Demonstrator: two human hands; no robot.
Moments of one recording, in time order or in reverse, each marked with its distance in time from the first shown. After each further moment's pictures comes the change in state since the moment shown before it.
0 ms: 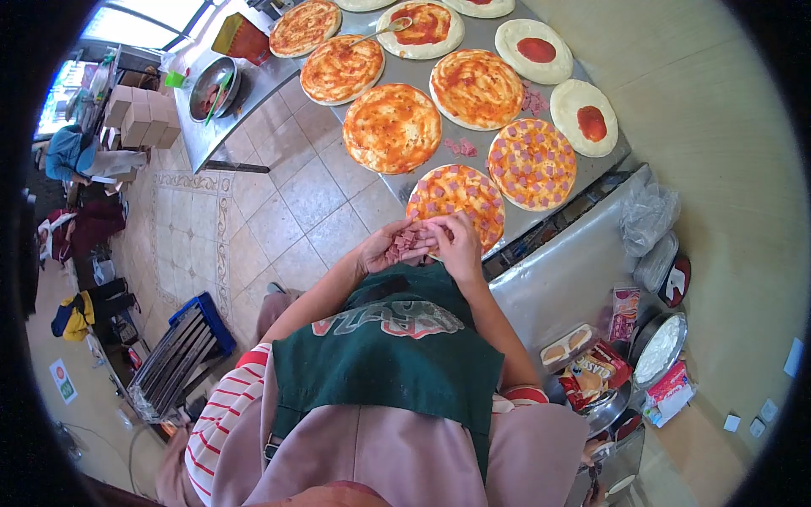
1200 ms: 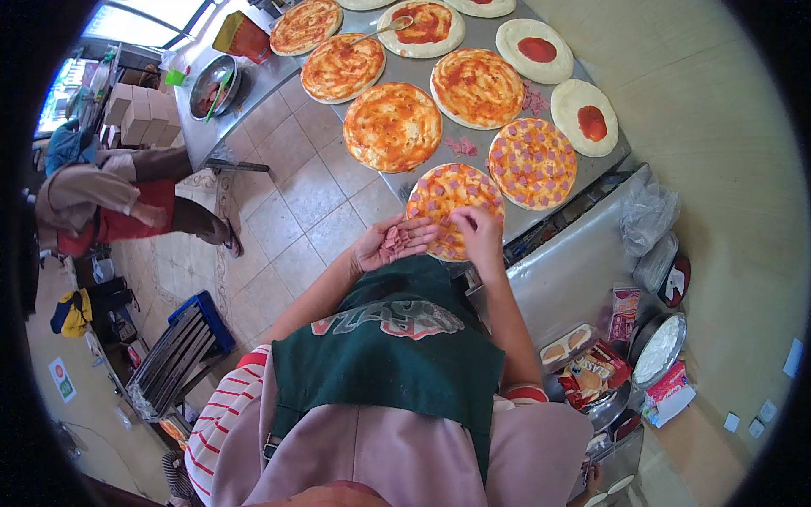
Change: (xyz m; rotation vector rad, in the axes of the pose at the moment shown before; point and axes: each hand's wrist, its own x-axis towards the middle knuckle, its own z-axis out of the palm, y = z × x) left_hand -0.007 0.004 -0.004 -0.056 -0.111 0.029; right_hand 0.014 0.021 -0.030 0.016 -0.052 0.085
